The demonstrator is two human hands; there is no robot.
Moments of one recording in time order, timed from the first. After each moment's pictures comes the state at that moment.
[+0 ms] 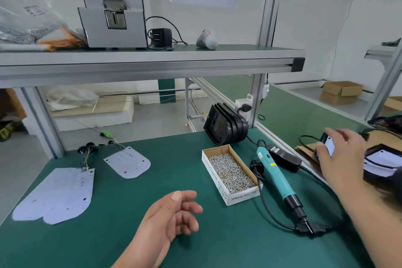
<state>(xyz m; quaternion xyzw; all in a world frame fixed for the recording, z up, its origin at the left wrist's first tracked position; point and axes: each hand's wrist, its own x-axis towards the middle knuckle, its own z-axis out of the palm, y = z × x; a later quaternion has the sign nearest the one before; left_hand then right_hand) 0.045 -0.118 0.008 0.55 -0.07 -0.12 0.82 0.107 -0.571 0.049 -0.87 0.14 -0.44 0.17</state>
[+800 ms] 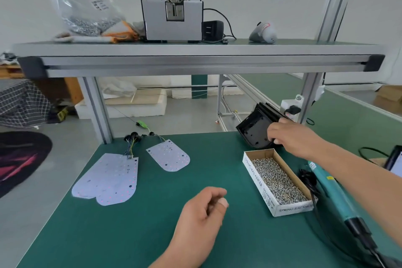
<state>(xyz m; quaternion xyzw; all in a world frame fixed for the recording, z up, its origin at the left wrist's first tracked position) 0.054 -0.105 0.000 0.78 -0.05 0.03 0.63 0.260 -0.421 0.090 -0.95 -0.26 -0.12 -0.15</state>
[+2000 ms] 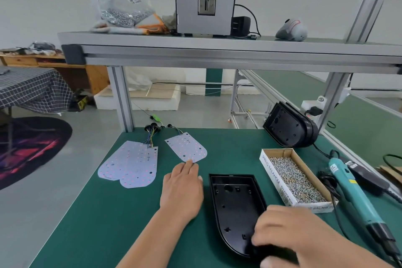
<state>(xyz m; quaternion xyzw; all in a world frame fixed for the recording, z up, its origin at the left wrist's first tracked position) 0.108 -0.039 -0.011 0.99 0.02 0.06 0.13 0.042 -0.324 0.049 -0.83 -0.53 -0.12 0.14</state>
